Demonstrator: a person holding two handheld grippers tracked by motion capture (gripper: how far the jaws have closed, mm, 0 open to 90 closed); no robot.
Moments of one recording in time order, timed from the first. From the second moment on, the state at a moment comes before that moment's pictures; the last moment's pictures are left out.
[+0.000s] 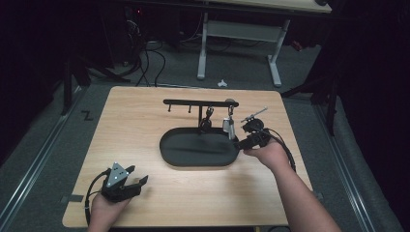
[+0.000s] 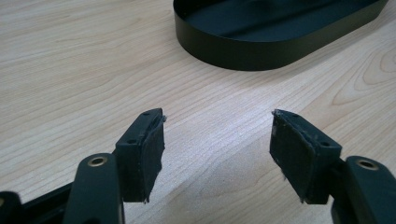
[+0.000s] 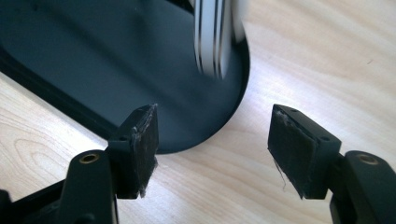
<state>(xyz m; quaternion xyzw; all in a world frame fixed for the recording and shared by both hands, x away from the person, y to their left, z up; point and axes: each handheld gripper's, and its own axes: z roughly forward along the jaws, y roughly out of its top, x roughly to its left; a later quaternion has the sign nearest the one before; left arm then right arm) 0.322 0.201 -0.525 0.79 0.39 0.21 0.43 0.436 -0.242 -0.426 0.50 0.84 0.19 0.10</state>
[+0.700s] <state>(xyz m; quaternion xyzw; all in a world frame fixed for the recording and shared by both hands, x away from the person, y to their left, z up) 0.323 0.192 -0.530 0.80 0.37 0.22 0.42 0.339 -0.269 -0.507 0.49 0.79 0.31 0.22</state>
